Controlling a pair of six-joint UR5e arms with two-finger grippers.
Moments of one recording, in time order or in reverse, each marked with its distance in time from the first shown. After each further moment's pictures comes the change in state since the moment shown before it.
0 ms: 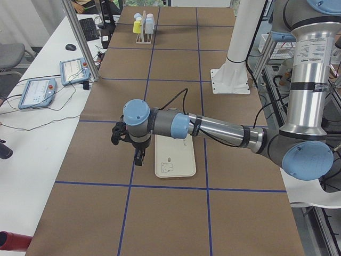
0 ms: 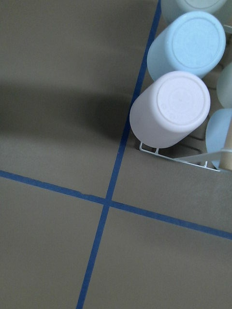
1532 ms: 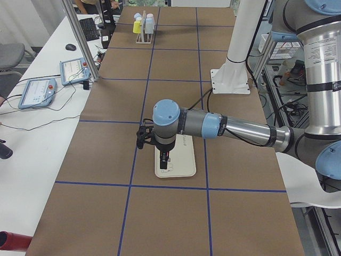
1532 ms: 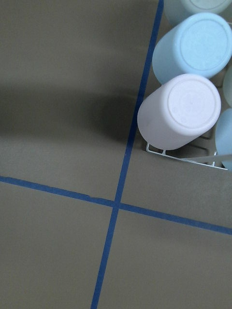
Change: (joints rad) left arm 0.010 0.209 -0.221 0.002 0.023 -0.061; right arm -0.008 -0.051 0.087 0.014 -0.021 0.092
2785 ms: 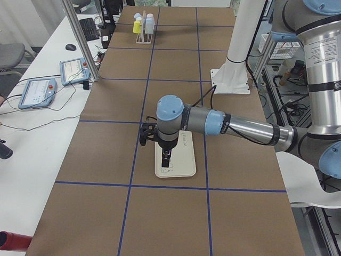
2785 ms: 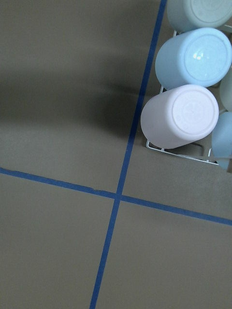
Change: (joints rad) left arm 0.017 0.005 -0.040 -0.007 0.046 0.000; right arm 0.000 -0.031 0.052 0.000 -0.056 0.002
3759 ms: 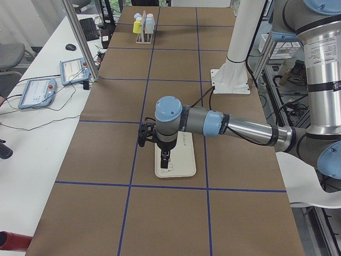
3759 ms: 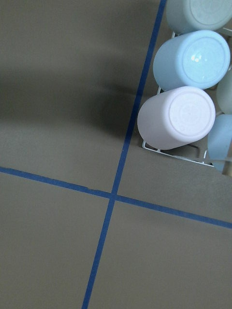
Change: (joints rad) left arm -0.005 0.009 0.020 0.002 0.001 0.000; right arm 0.000 -0.003 -0.009 0.044 0.000 -0.006
